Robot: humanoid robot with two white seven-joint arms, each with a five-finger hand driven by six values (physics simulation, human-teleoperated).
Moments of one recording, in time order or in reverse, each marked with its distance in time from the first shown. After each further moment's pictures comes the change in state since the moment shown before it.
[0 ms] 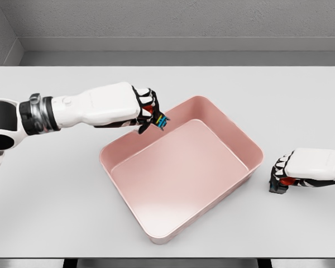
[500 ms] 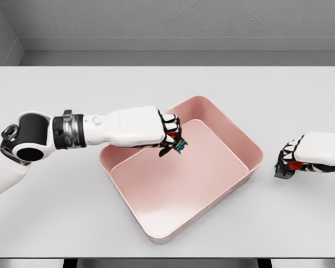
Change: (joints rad) left arm -0.006 -0.062 -0.116 -0.011 -0.089 0.001 0.000; right arm -0.015 -0.026 -0.085 0.000 -0.048 -0.010 0.007
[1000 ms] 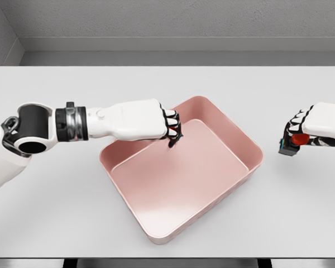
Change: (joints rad) left arm -0.054 -0.016 -0.002 0.004 -0.097 0.000 -0.018; right arm -0.063 0.020 -0.084 0.000 -0.033 0.000 0.000
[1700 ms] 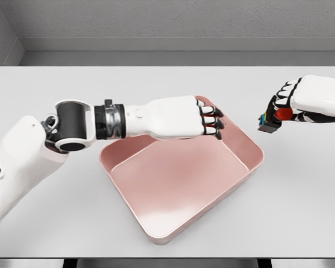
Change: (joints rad) left arm -0.032 -0.195 -0.010 0.012 -0.210 0.001 -0.001; right arm -0.124 0.109 -0.002 -0.001 -0.037 0.000 0.000
